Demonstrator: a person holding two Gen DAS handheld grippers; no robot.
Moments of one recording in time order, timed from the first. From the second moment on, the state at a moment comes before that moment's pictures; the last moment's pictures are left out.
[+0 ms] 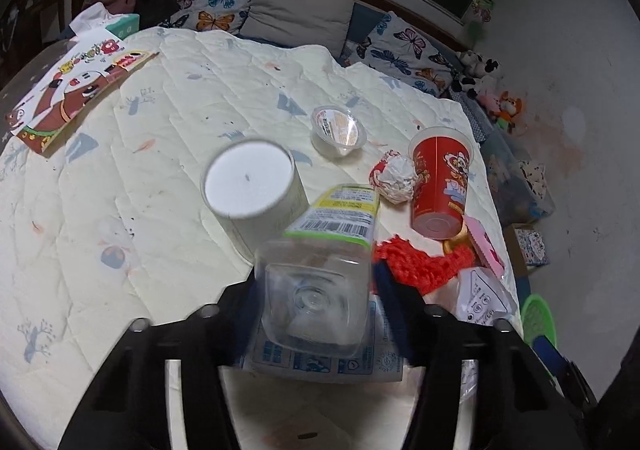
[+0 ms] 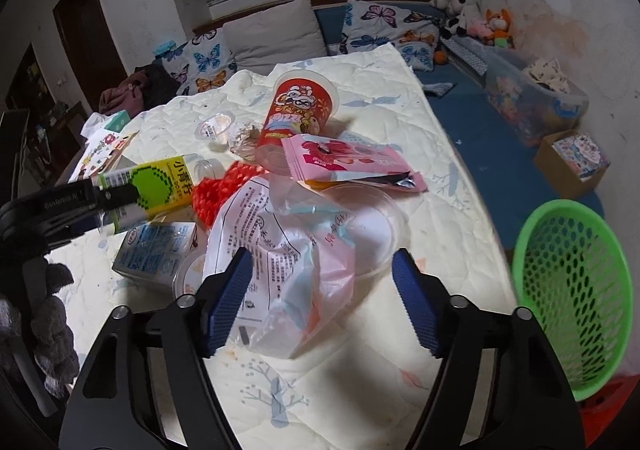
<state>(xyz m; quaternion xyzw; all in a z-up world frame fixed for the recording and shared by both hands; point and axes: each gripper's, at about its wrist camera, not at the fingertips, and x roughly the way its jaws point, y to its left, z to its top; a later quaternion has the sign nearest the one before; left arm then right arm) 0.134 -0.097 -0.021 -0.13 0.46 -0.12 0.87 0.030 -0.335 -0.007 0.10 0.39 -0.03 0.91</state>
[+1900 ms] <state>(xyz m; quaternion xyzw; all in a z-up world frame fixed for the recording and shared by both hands) 0.051 -0.148 0.107 -0.04 0.35 -0.31 0.88 -0.090 -0.505 0.000 0.16 0.32 -0.25 0.90</state>
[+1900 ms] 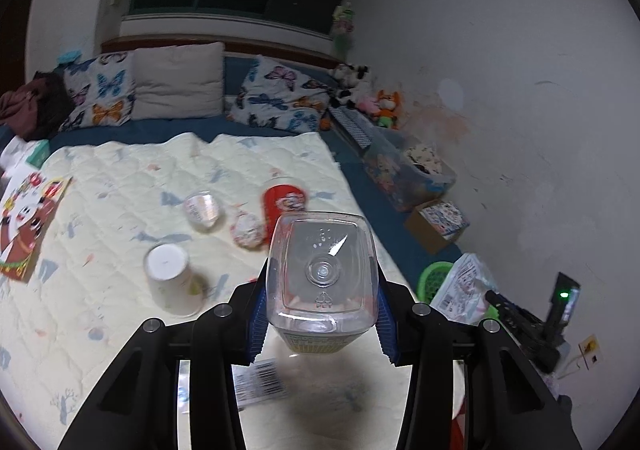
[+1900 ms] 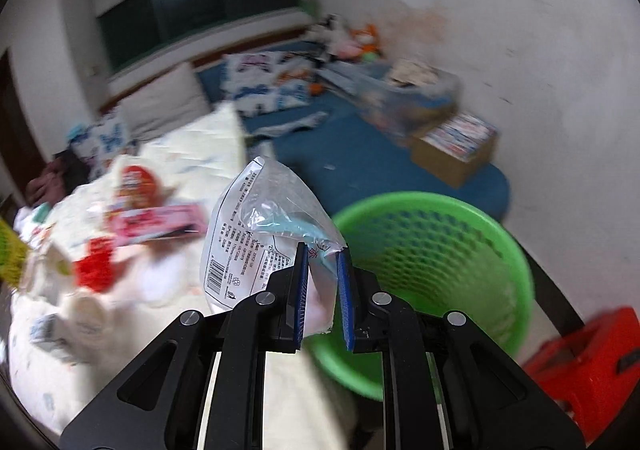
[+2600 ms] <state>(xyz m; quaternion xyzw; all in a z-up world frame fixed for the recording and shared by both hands) 0.040 -0.421 0.069 0.06 0.41 -0.46 0.78 -0.115 -0.601 -0.071 0.23 0.37 -0.28 0.86</state>
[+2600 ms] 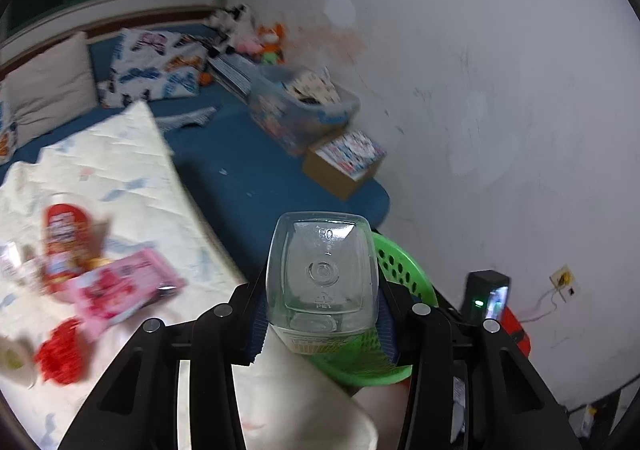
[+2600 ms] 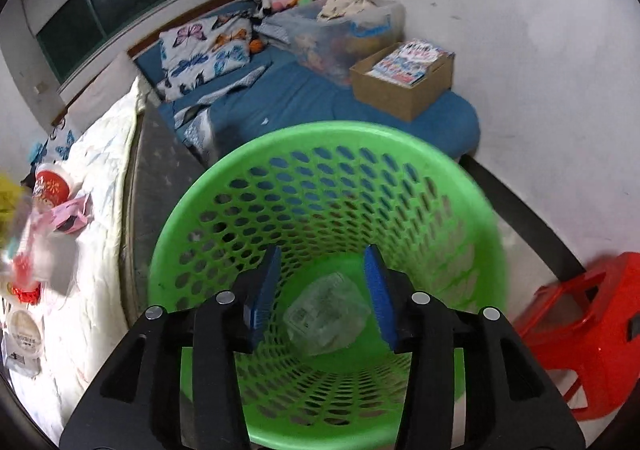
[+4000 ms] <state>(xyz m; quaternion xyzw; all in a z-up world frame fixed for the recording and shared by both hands) 0.015 -0.514 -0.030 0.21 0.45 -0.46 0.74 -0.202 -0.573 -0.040 0.22 0.30 -0.31 0.88</state>
